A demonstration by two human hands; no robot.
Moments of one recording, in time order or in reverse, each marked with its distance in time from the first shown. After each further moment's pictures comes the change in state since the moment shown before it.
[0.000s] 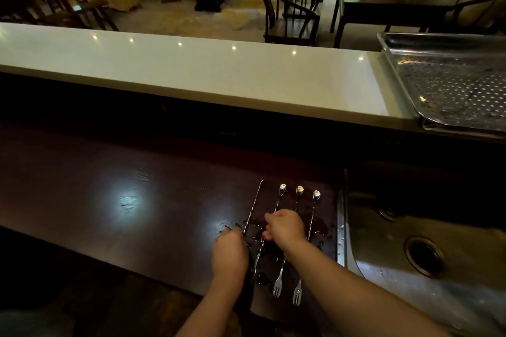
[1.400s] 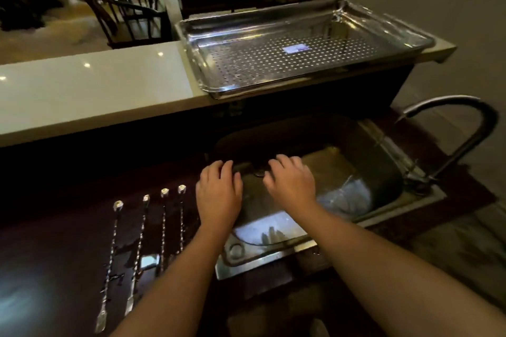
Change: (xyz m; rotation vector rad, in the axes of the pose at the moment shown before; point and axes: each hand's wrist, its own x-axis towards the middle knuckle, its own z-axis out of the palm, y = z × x) left_hand -0.043 0.235 0.048 -0.129 0.300 0.775; right_hand -0.047 0.063 -0.277 -1.012 0.798 -0.430
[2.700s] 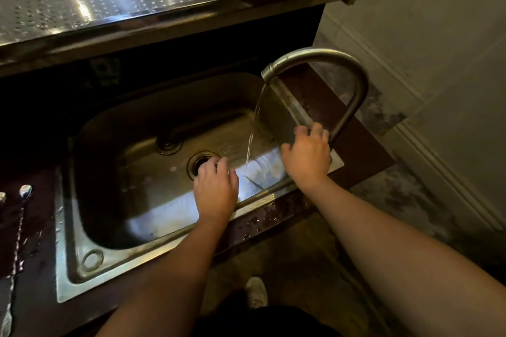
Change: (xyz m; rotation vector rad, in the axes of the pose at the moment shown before) left_hand -0.055 0.211 0.177 -0.040 -0.273 0.000; right_hand -0.028 0.285 -0.026 0.042 -0.102 0.536
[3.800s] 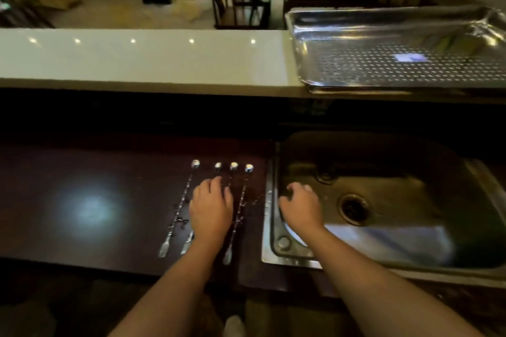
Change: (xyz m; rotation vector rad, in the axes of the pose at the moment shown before) left_hand -0.076 -0.302 -0.226 0.123 0.272 -0.508; right_hand -0.177 -0.321 0.084 0.315 -0.502 -0.356
